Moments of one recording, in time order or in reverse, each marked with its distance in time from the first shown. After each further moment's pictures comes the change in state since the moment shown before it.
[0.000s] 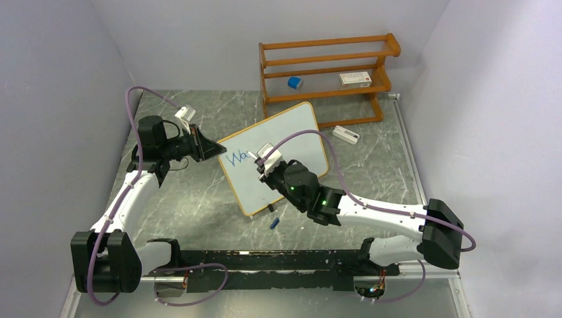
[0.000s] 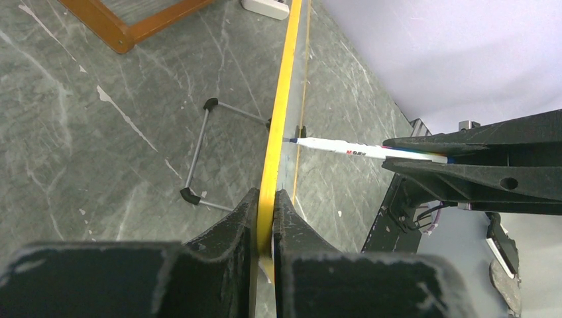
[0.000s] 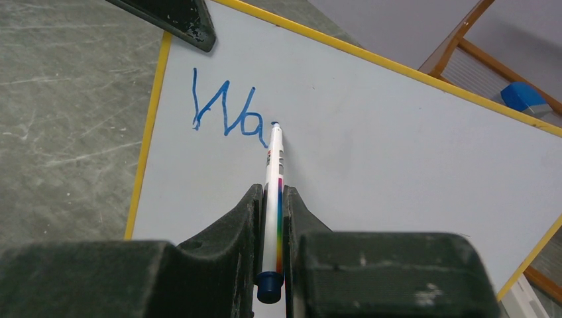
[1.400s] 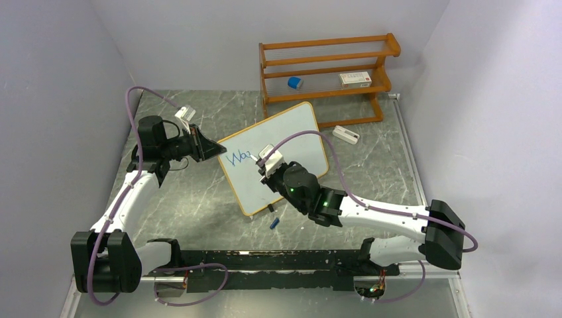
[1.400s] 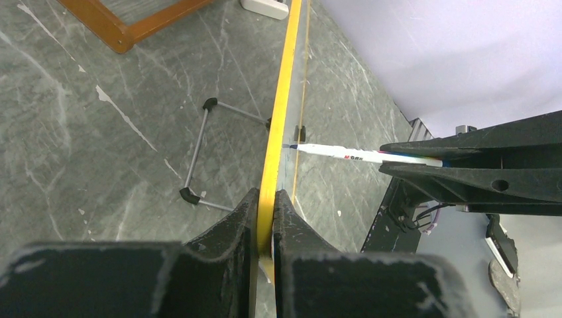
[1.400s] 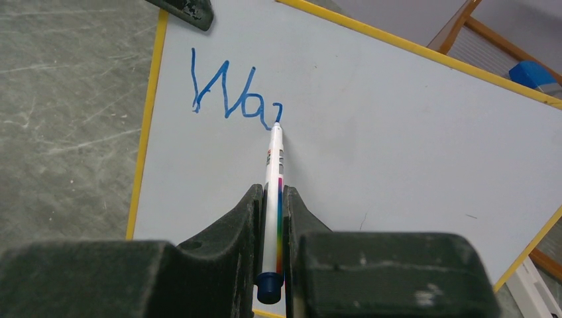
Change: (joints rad) left arm 0.001 0.000 0.000 0.000 0.002 0.000; right arm 0.011 -0.018 -0.003 -0.066 0.022 0.040
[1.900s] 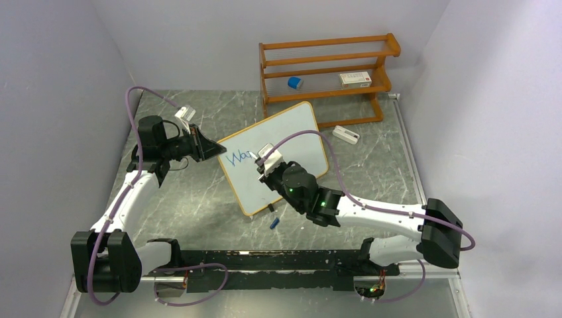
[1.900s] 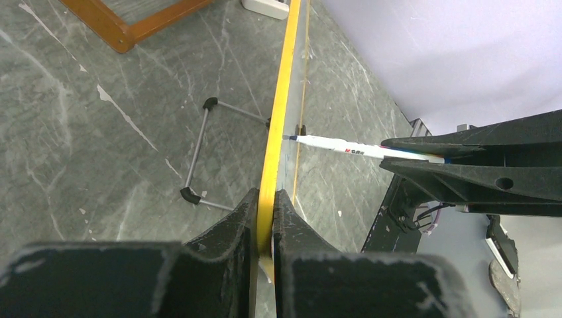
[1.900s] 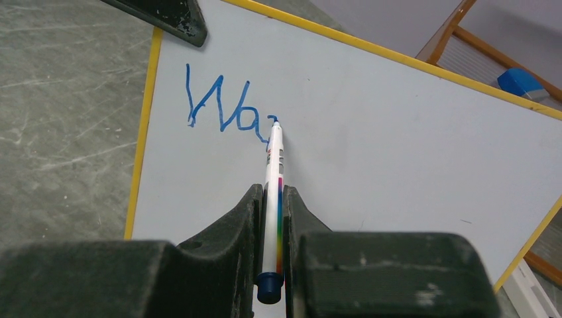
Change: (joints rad) left arm 0.001 0.000 0.000 0.000 0.000 0.000; right arm 0.002 0.023 0.000 0.061 0.026 -0.014
